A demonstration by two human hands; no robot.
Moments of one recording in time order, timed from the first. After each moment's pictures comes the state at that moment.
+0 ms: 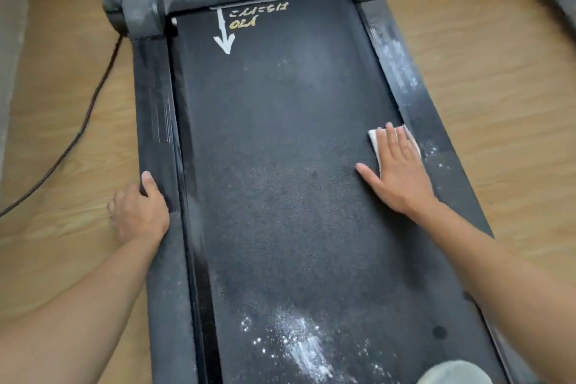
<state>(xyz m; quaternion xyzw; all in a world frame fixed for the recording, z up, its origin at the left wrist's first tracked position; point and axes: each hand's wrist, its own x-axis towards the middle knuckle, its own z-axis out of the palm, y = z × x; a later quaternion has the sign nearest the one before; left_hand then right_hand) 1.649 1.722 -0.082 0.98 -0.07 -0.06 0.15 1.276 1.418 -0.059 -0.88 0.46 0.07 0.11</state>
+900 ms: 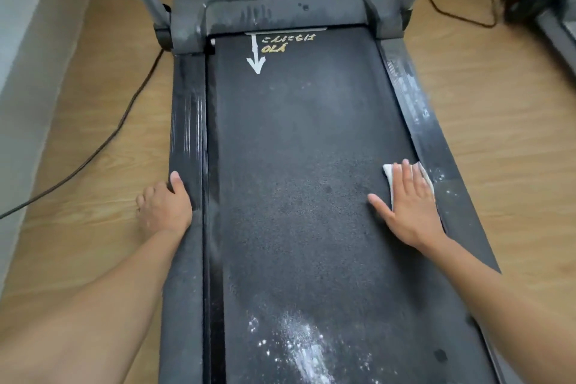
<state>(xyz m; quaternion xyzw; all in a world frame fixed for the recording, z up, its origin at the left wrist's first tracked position) 1.651 1.725 -0.087 0.99 -0.08 -0.08 0.12 1.262 1.439 -0.055 -0.87 0.47 0.09 0.12</state>
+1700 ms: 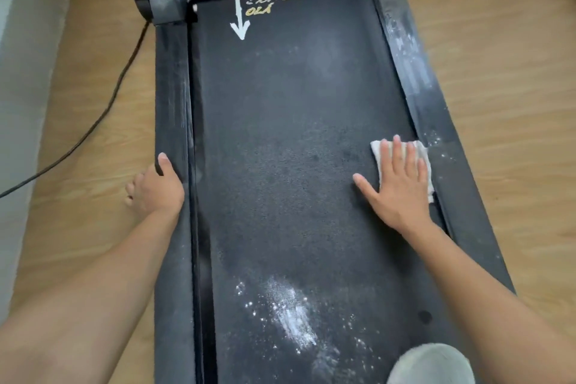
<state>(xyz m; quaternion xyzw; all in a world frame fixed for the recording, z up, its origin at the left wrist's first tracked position) 1.621 1.723 -0.076 0.99 -0.02 -0.08 0.09 1.248 1.468 -0.071 -0.88 0.46 0.06 0.14</state>
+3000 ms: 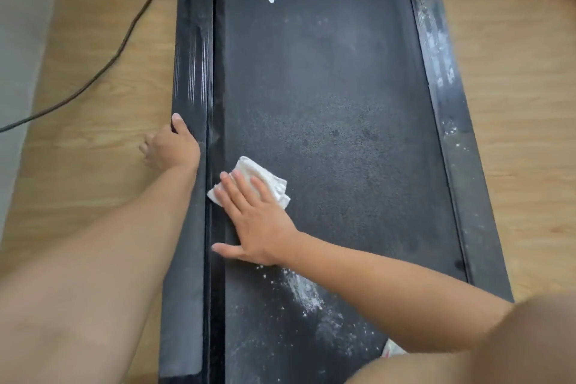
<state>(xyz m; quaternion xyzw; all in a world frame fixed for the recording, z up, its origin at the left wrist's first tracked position) 1.616 1.727 -0.074 0.98 0.03 -0.07 0.20 1.389 1.694 -0.071 -0.99 0.05 0.13 0.09</state>
